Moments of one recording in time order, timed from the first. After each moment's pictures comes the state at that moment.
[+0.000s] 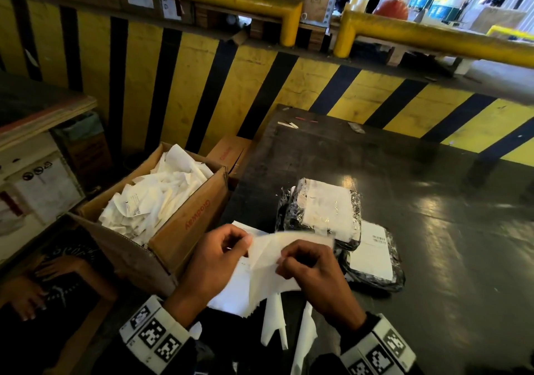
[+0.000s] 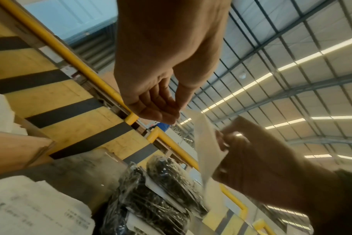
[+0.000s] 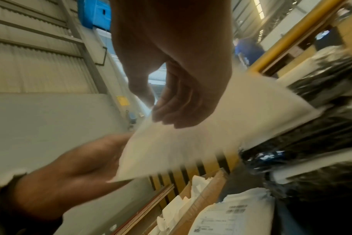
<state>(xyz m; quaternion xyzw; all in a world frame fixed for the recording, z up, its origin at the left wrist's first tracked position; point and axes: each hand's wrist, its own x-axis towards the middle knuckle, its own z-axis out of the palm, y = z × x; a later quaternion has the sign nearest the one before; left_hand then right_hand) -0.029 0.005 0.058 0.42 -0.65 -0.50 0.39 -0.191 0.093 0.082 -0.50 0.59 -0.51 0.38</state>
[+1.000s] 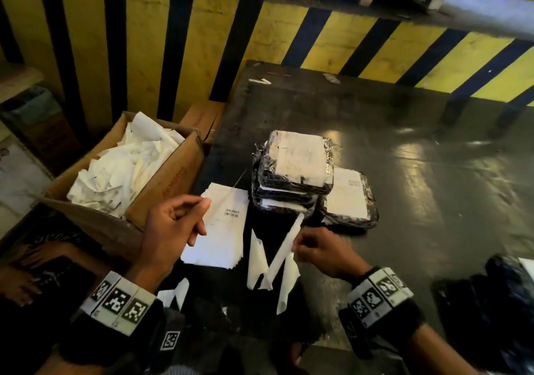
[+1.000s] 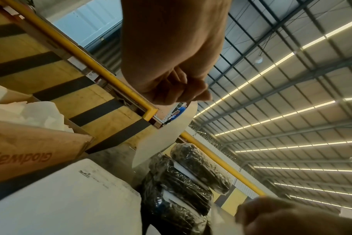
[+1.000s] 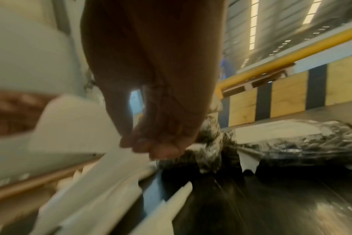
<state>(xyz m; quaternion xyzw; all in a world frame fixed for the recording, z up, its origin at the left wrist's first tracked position) -0.013 0.016 0.044 0.41 -0.60 -0.52 0.44 -0.263 0.137 0.010 -0.55 0.70 -0.25 0.37</state>
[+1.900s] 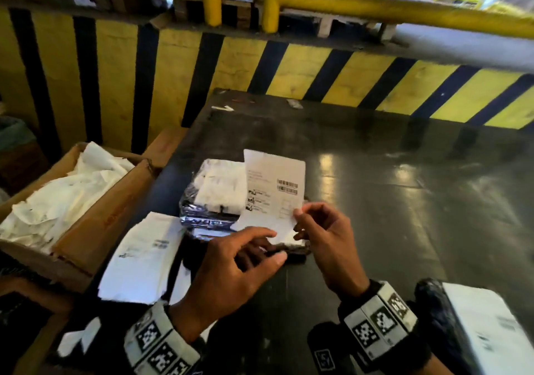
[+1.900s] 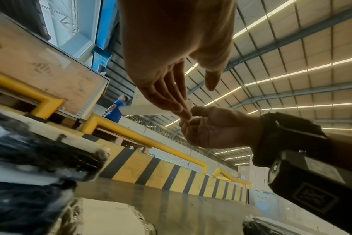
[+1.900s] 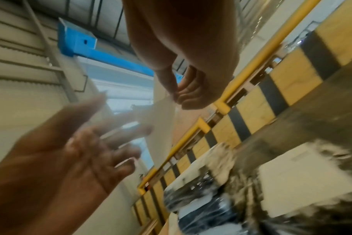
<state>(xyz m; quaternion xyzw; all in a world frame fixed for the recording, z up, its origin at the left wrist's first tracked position) -0.192 0.139 0.098 0.26 -0.76 -0.46 0.39 -0.355 0.189 0.104 -0.35 0.60 -0.66 0.29</state>
